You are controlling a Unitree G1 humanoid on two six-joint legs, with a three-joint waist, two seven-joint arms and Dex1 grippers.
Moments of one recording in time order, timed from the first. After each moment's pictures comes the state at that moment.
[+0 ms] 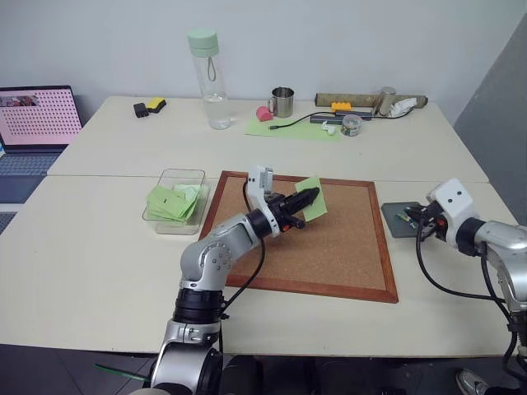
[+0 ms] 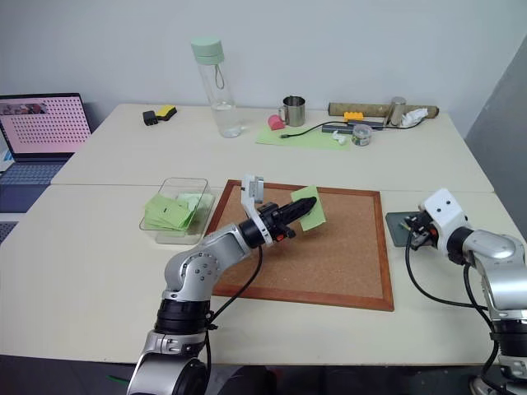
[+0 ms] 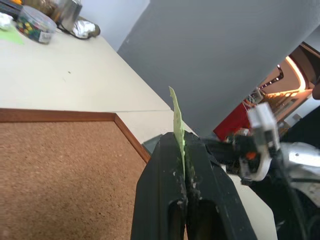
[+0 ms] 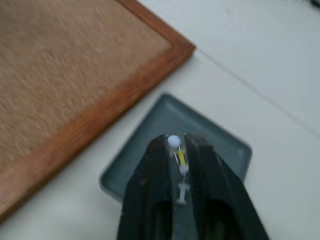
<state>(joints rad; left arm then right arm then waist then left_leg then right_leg) -0.52 0.02 0.05 -0.01 -0.67 0.76 -0.52 -0.29 -0.79 -0.13 0.08 0.13 0.45 0.74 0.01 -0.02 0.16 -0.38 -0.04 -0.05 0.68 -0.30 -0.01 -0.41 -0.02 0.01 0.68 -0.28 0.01</state>
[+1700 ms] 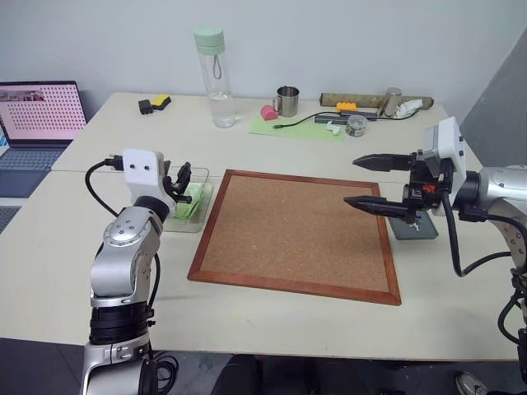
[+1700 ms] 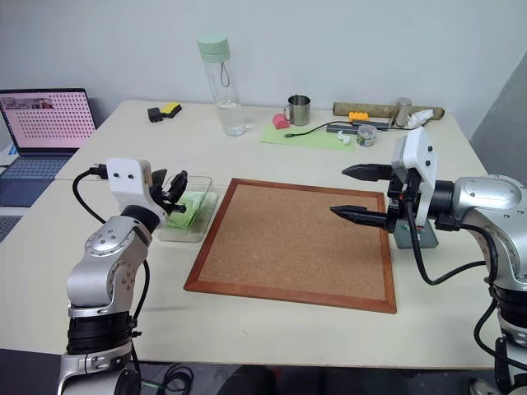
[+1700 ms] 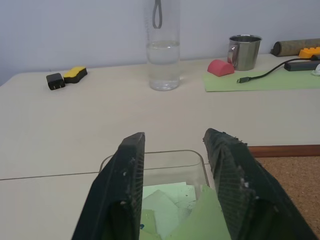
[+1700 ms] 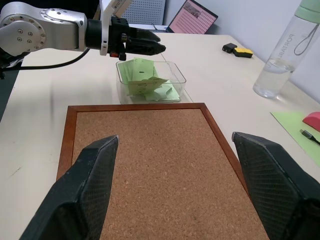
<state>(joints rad) -0.40 0.39 0.23 -0.15 -0.24 0.51 -0.18 -0.56 -0.85 -0.10 -0.33 0.62 0.64 1.04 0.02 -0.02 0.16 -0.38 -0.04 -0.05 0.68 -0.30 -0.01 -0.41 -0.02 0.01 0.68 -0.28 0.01</state>
